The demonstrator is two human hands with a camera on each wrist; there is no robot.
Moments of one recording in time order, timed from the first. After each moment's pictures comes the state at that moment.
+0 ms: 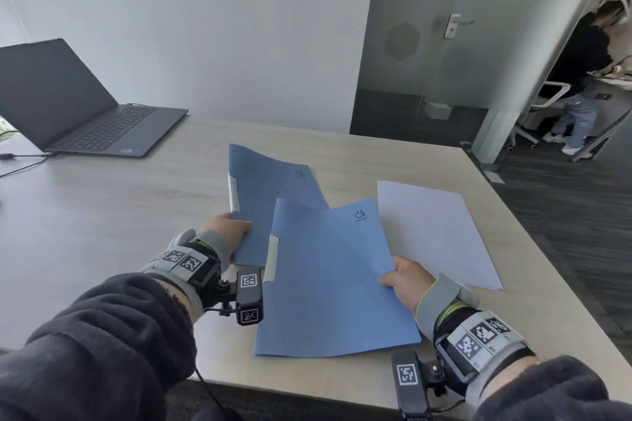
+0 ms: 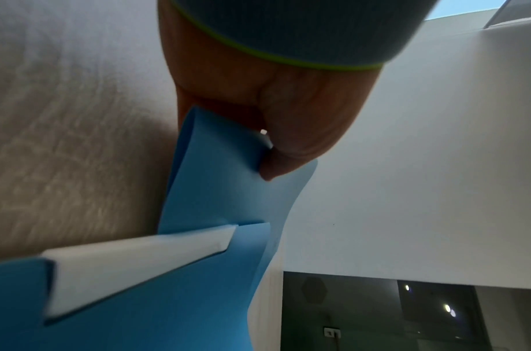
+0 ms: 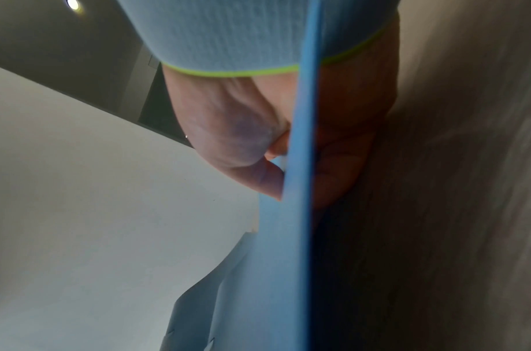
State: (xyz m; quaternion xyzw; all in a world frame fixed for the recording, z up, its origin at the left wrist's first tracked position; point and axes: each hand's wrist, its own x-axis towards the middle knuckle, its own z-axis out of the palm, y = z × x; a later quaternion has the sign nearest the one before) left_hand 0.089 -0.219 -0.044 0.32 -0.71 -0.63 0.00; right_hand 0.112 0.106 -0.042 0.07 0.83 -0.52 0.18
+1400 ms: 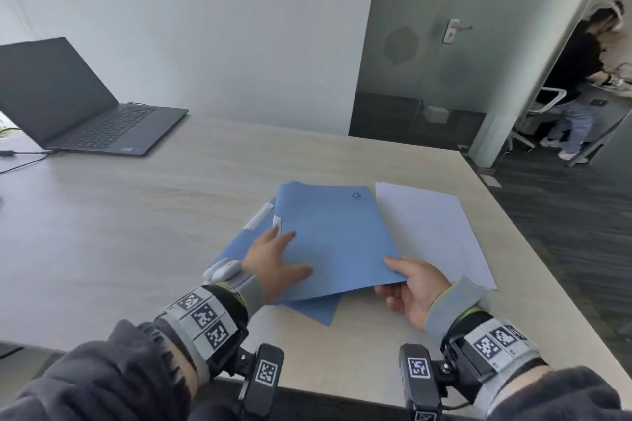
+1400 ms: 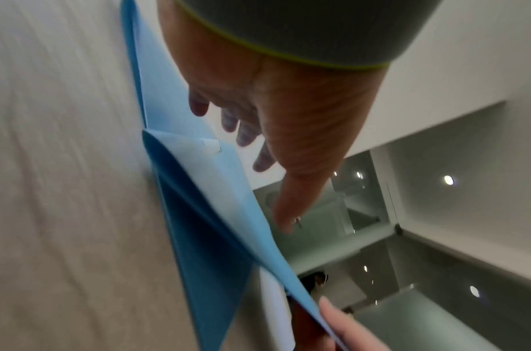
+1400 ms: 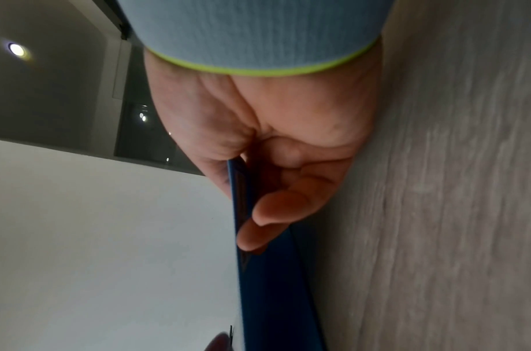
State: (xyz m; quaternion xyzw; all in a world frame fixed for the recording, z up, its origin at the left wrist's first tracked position) left_hand 0.159 -0.137 -0.022 0.07 -0.93 -0.36 -0.05; right_hand 0.121 0.115 -0.037 0.13 0.64 -0.74 0.19
